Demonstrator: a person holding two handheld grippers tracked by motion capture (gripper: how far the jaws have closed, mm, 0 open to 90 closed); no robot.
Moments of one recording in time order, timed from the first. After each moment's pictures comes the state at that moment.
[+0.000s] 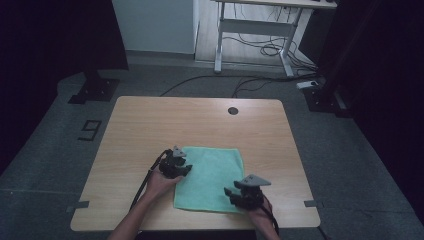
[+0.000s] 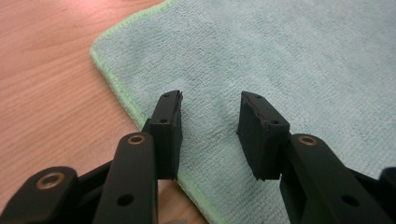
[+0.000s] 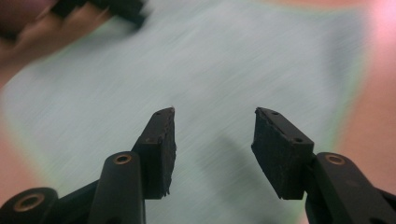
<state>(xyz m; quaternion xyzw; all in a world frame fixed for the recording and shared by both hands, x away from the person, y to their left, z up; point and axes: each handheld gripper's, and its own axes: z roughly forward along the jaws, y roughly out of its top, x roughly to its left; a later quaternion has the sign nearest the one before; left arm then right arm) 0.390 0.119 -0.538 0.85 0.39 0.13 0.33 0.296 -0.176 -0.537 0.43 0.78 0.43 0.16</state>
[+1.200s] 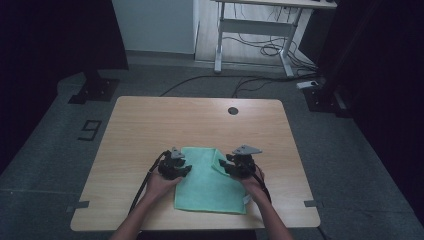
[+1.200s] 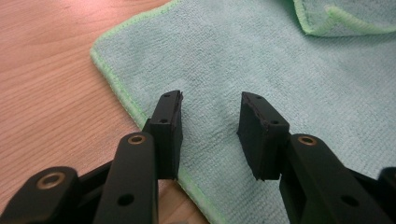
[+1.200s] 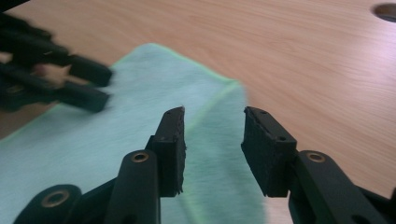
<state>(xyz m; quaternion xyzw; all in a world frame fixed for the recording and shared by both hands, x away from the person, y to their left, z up) 0.387 0.121 -0.540 0.84 0.40 0.13 0.34 0.382 -0.156 -0.513 0.40 0.78 0.44 0.16</state>
